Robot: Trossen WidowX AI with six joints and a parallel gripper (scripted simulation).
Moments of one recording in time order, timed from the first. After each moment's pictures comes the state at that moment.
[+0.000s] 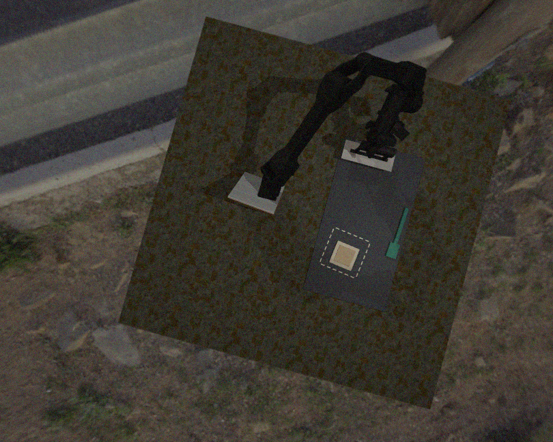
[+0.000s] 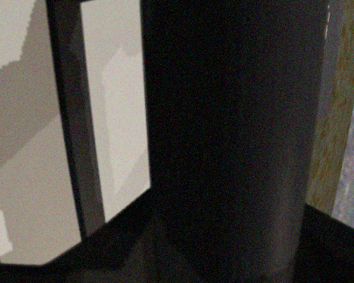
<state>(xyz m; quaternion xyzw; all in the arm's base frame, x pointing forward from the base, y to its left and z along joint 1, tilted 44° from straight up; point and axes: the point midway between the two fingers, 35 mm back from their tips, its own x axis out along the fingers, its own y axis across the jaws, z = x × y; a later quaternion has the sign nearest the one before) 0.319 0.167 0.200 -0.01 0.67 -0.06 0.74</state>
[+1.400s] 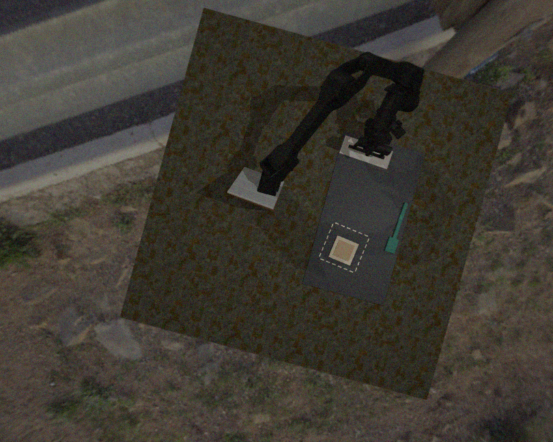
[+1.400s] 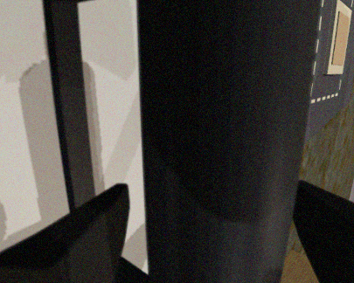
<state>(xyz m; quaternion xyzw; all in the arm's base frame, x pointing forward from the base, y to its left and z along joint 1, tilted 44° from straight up) 0.326 0.191 0.181 0.01 0.68 -0.07 0.73</state>
